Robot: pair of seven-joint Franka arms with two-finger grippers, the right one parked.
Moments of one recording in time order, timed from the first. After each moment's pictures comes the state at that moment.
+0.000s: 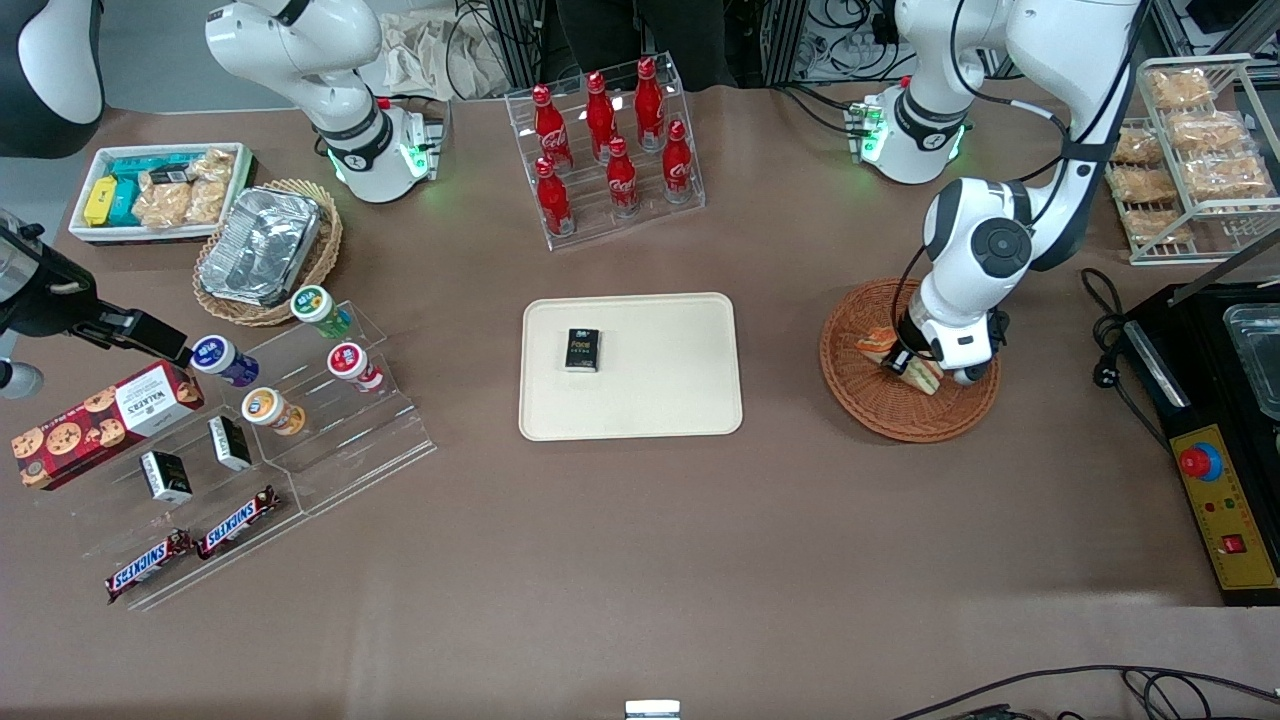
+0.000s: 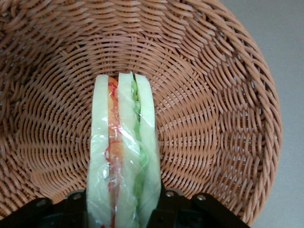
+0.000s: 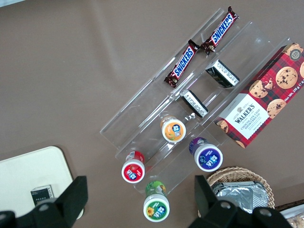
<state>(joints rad) -0.15 0.14 -0.08 -2.50 -0.02 2.64 -1.20</state>
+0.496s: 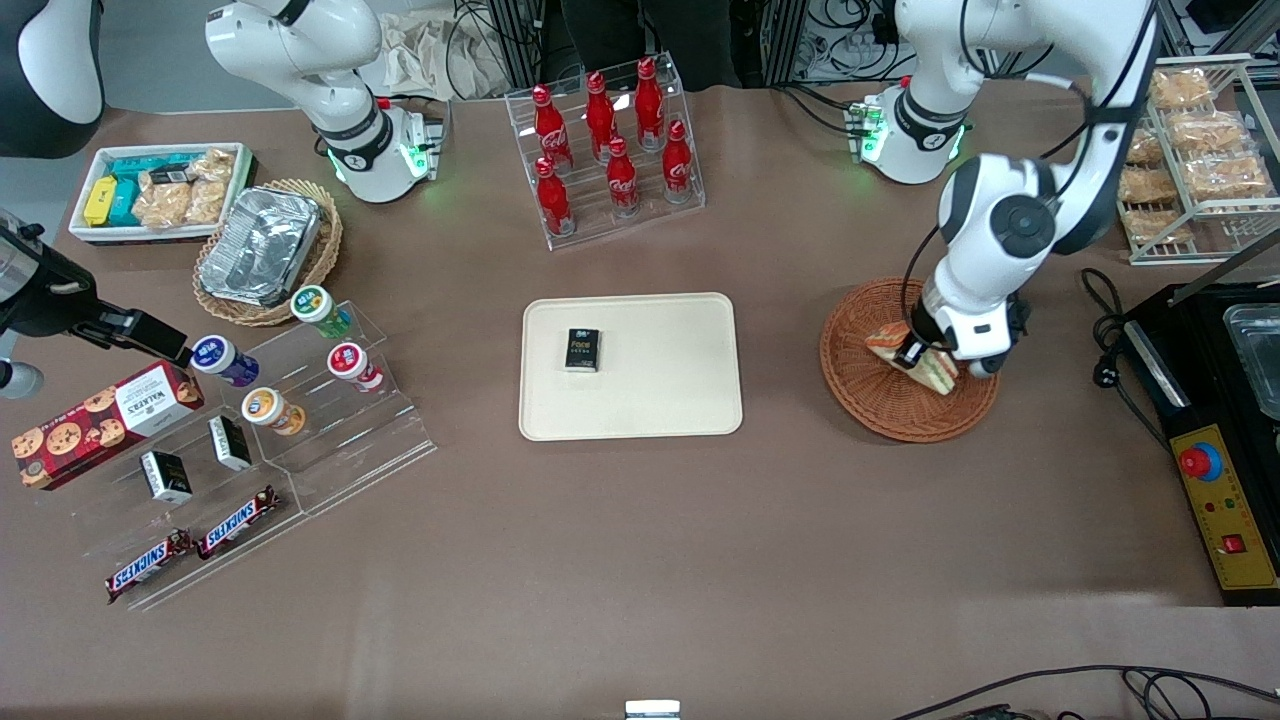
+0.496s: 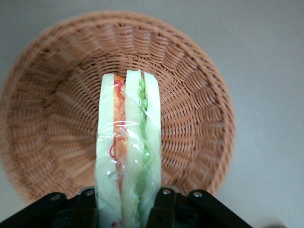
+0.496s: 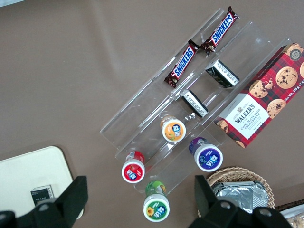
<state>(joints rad) -0.15 -0.03 -0.09 -2.41 0.00 2.37 -1.16</state>
